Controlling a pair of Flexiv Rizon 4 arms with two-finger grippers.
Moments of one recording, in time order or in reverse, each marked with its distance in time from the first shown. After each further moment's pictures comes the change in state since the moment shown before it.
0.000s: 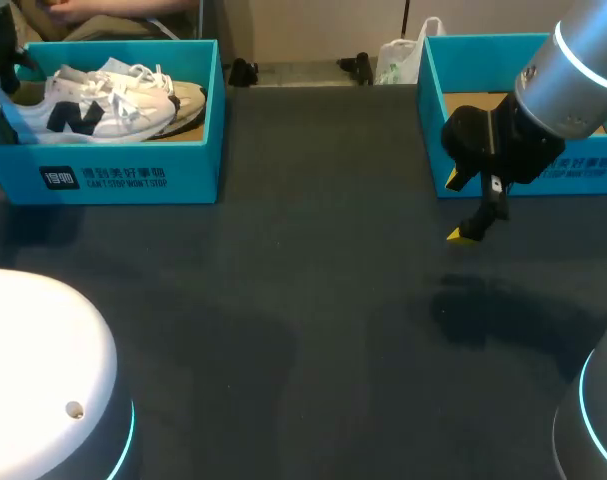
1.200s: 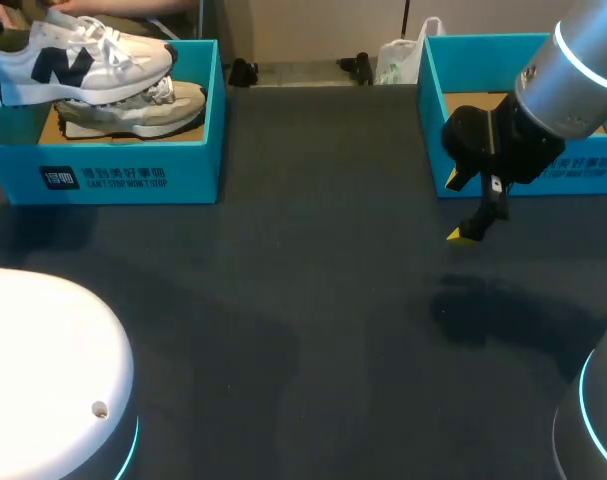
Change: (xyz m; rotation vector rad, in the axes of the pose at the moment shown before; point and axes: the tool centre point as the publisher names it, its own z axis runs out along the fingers) left arm 0.001 -0.007 -0.105 -0.003 0.000 0.040; right arm 0.000 0.000 0.000 0.000 0.000 0.000
